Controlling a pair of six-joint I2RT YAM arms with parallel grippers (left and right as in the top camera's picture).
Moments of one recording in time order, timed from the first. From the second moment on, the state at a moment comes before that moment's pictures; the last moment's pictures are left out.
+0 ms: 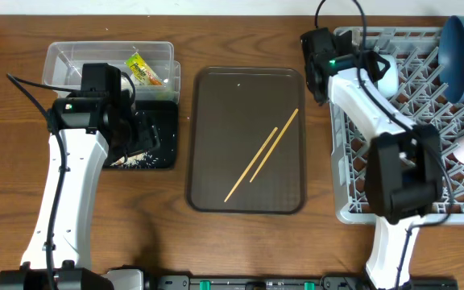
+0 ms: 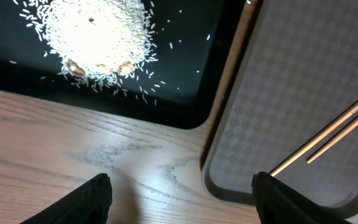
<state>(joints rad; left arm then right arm) 0.02 1.46 1.32 -1.21 0.11 -0.27 0.27 2.11 1.66 -0.68 1.05 -0.06</state>
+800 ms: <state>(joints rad) 0.02 1.46 1.32 -1.21 0.11 -0.27 0.50 1.86 1.66 -0.99 0.00 0.43</state>
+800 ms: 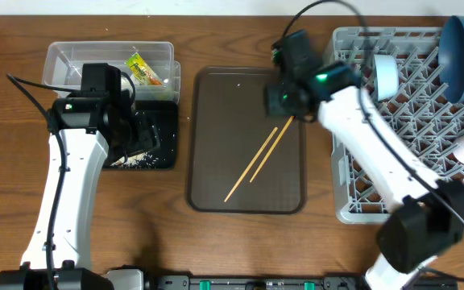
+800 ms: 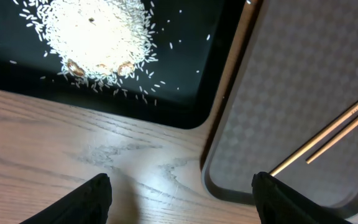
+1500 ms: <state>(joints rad) 0.02 1.46 1.32 -1.21 0.11 -0.27 0.59 2.13 1.64 -1.10 0.04 0.77</state>
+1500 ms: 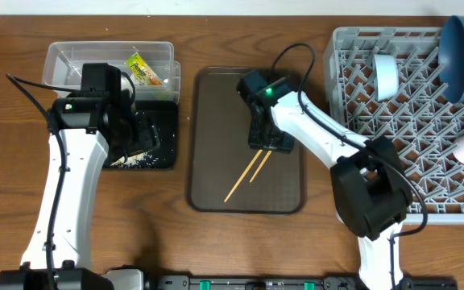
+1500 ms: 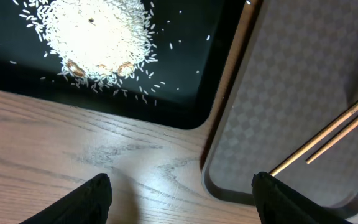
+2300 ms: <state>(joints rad) 0.02 1.46 1.32 -1.21 0.11 -0.27 0.59 2.13 1.53 -1.00 0.06 0.80</state>
